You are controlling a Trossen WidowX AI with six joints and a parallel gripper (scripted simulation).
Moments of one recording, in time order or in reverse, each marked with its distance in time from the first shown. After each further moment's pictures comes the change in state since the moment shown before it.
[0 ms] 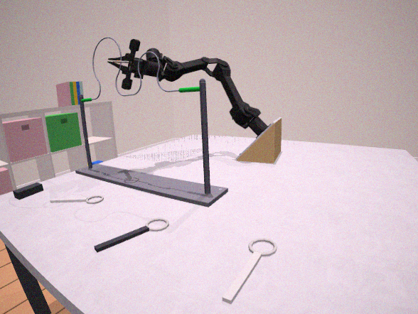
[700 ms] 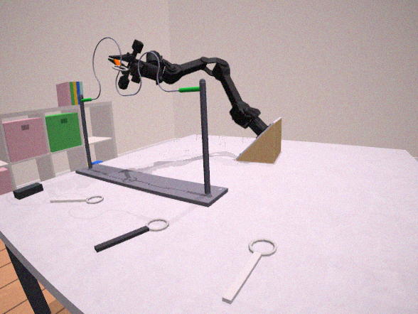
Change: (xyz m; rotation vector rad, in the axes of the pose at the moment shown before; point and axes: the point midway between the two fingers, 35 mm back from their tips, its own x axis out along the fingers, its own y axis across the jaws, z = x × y) arm 0.000 -0.007 0.001 -0.224 -0.028 -0.126
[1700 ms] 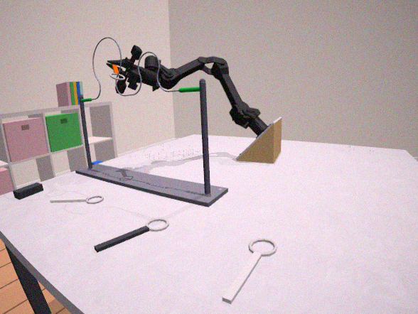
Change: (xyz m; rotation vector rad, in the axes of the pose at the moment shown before) arm -0.001 0.019 -0.004 -0.080 -0.006 -0.043
